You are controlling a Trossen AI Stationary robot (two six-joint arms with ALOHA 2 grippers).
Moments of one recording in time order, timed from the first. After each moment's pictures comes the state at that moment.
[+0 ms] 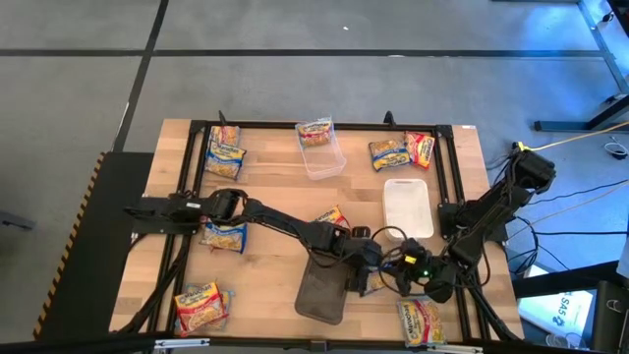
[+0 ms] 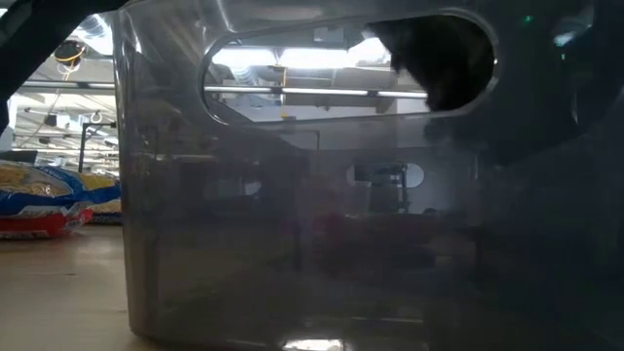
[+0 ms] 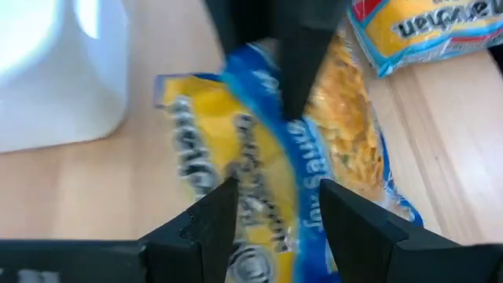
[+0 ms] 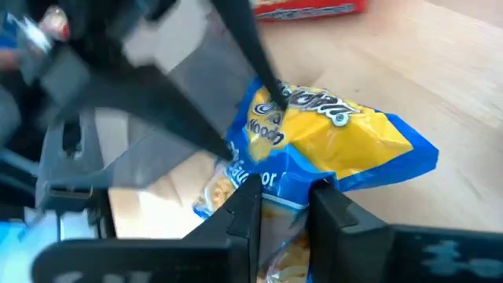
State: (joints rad) left arm -0.24 2.42 2.08 -0.47 -0.07 -0.09; right arm 0.93 1.36 0.52 -0.08 0.68 1.51
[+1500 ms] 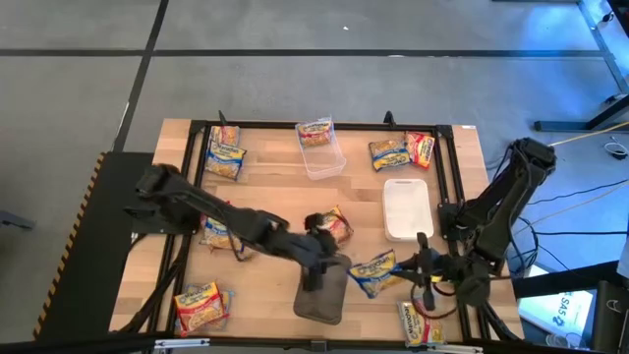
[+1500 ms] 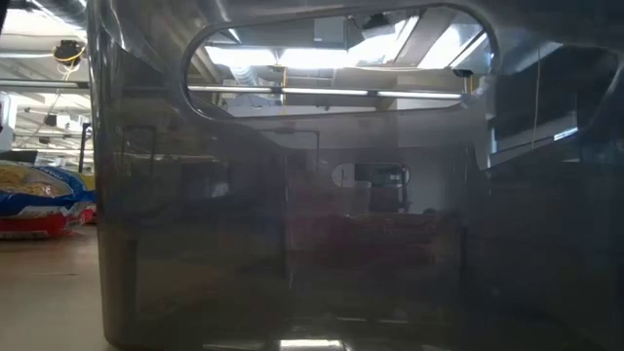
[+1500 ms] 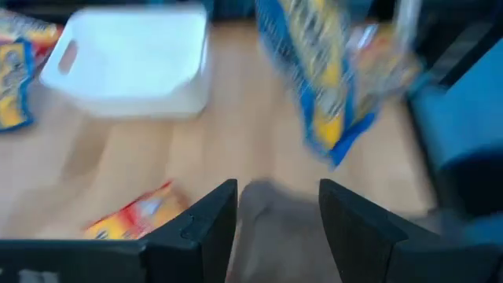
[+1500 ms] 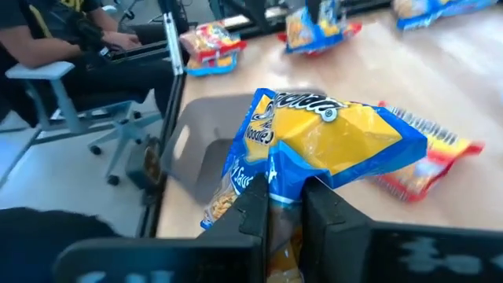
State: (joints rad) left arm -0.37 1.78 1.53 -0.38 -0.29 -0.28; right arm 1.02 1.17 0.74 -0.22 0.86 0.78
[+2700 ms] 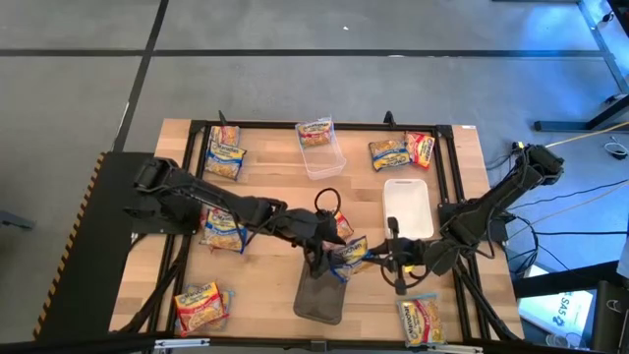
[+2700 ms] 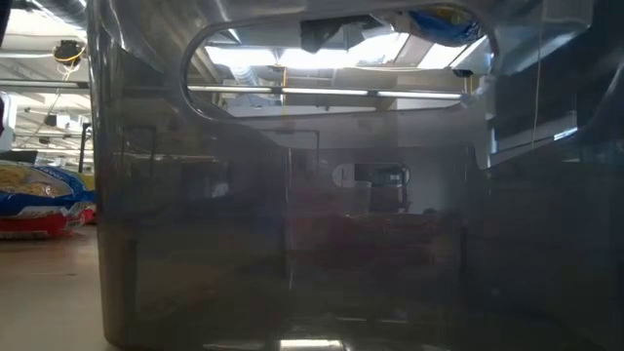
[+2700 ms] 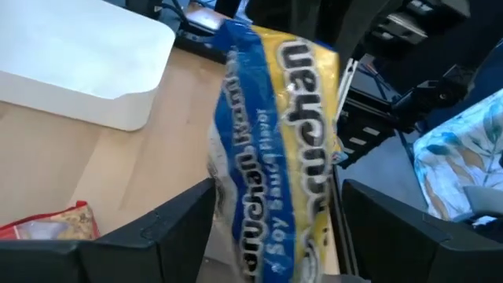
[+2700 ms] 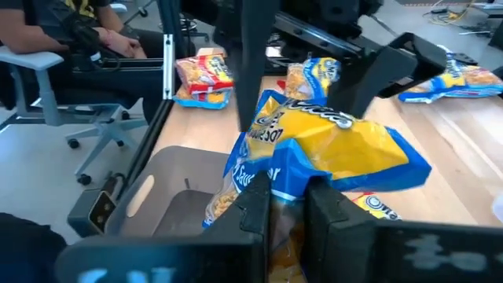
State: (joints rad) left arm -0.25 1.74 1.32 -0.02 -0.03 -0.51; right arm 0.70 1.22 0.75 0.08 0.58 0.28
